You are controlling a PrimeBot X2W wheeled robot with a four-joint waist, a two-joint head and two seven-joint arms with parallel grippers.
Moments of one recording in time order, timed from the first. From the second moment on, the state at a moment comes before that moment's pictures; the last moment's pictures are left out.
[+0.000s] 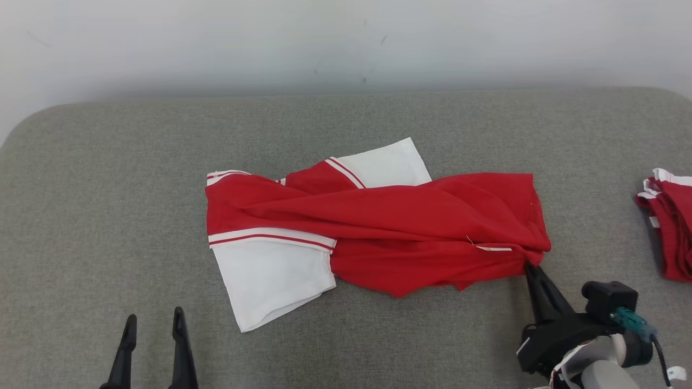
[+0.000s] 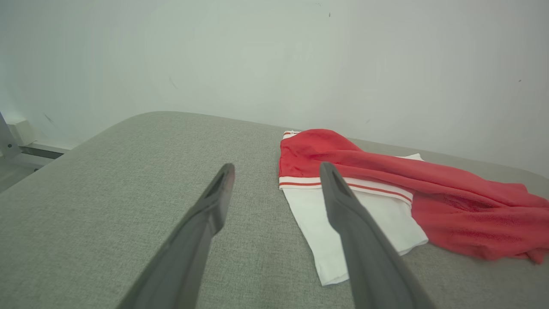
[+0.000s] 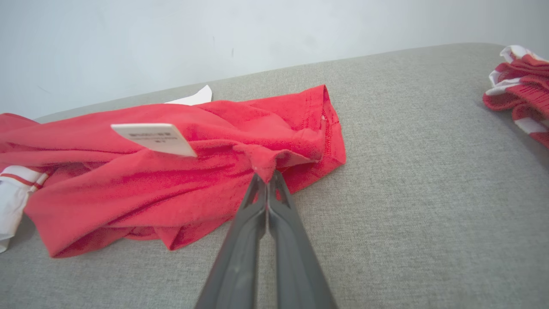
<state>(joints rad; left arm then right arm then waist) 0.10 0.05 0.00 -0.02 -0.25 -0.04 -0.26 -0.29 -0.15 0.13 0.58 0.35 0.13 -0.17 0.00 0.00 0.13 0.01</state>
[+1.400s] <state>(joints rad) 0.09 0.05 0.03 0.00 -0.25 -0.05 -0.26 -0.05 -0.06 -0.18 0.26 0.25 0.13 0.02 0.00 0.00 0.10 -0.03</state>
